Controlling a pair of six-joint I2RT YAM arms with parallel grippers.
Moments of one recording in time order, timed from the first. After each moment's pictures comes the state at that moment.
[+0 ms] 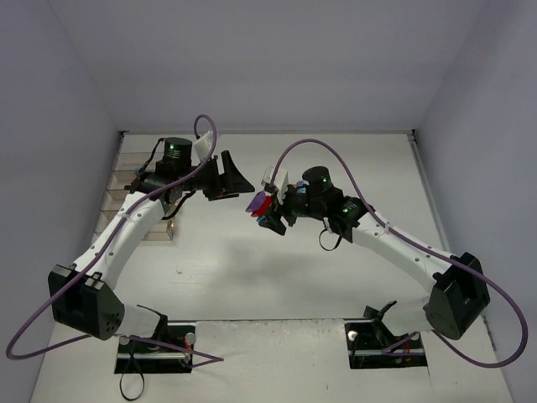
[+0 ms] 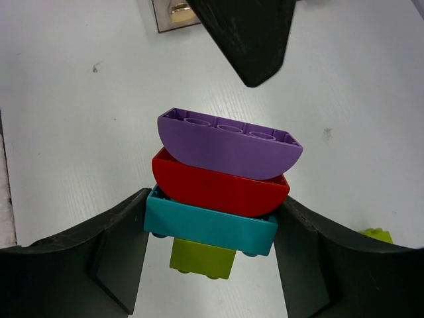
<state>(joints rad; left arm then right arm) -0.33 1.37 1.28 -0.50 0.66 -0.62 0.69 1.36 1.02 -0.14 -0.49 -0.32</state>
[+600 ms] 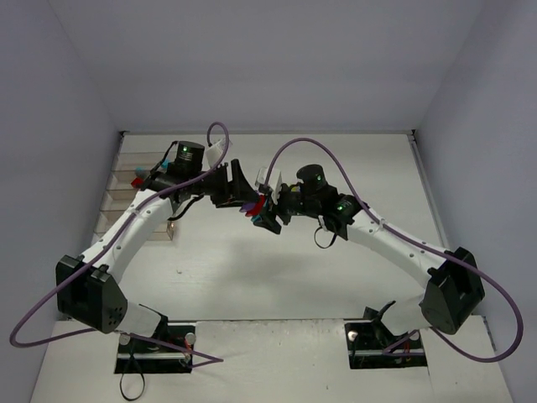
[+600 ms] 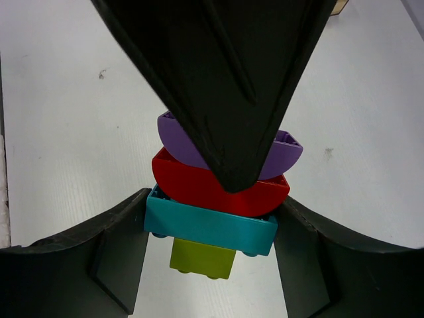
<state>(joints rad) -0.38 1.41 1.28 -0.55 0.67 -0.61 0.72 1.40 1.06 -0.12 -0.51 -0.35</state>
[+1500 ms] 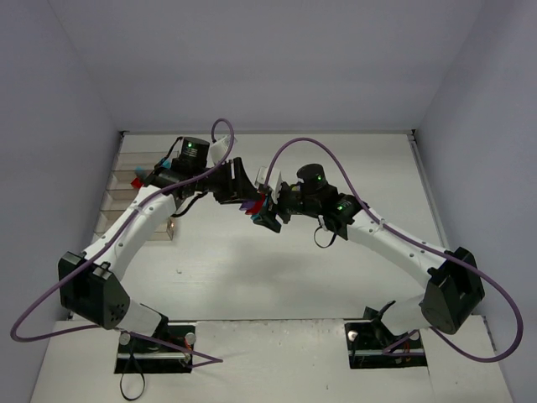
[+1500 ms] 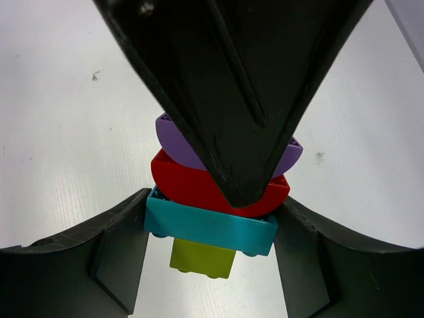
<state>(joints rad) -0.42 1.44 1.35 -0.59 0.63 -0.60 0.72 1.41 1.06 -0.11 -0.50 -0.38</state>
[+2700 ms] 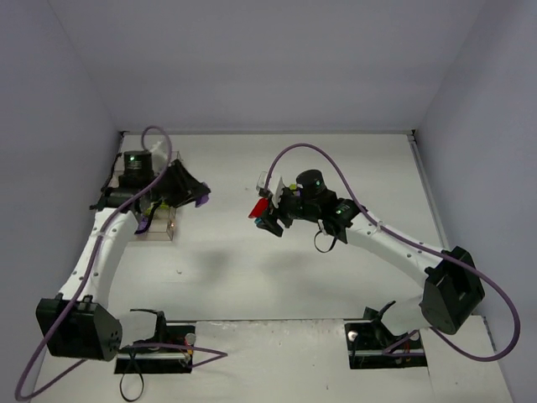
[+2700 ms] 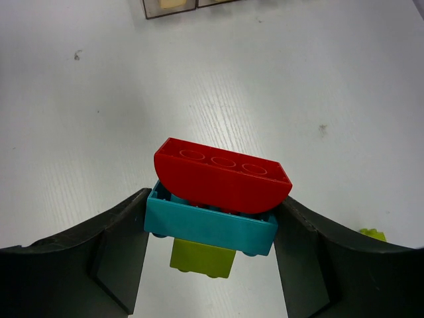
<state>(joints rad) -0.11 1.24 1.18 -0.62 0.53 -0.62 0.71 1.40 1.01 -0.10 -0.46 -0.37</state>
